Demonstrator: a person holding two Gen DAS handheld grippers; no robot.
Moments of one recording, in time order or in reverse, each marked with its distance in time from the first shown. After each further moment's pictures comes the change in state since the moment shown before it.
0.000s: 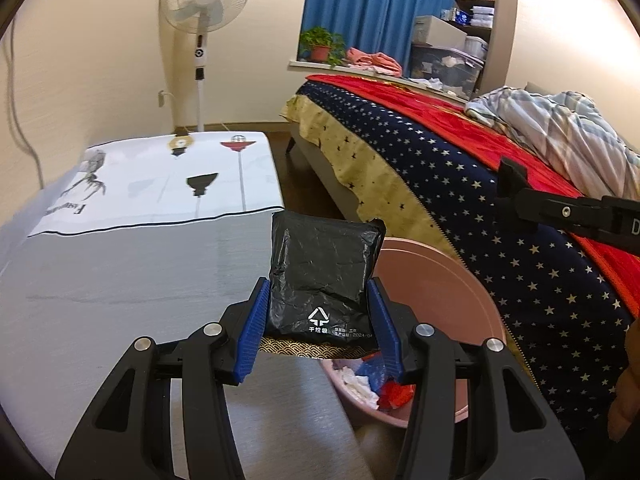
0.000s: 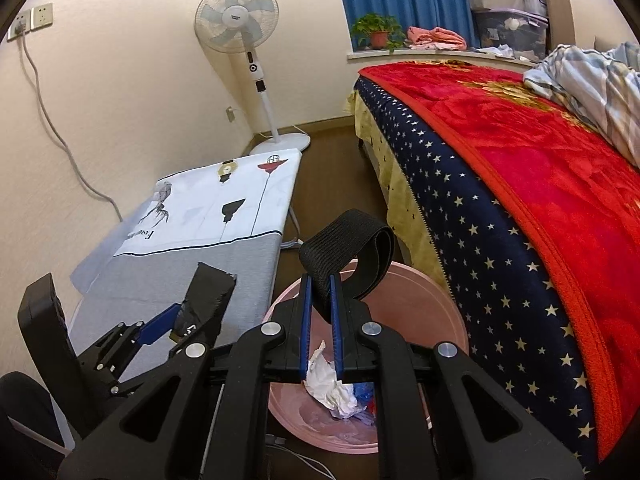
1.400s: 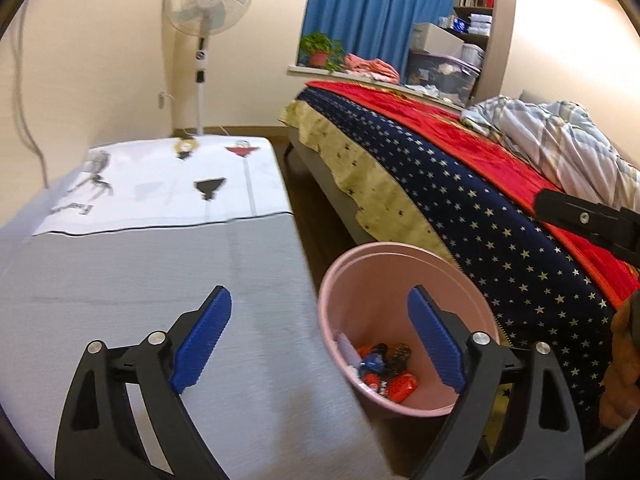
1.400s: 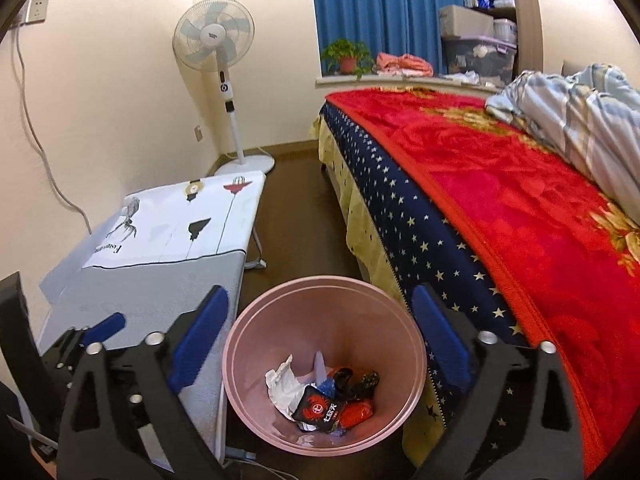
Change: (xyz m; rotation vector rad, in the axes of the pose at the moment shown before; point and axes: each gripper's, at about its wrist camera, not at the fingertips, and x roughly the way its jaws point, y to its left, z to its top) left arm -0.028 0.025 0.001 -0.017 -0.025 -0.007; right arm -0.028 0.004 -0.007 -0.015 -0.107 -0.153
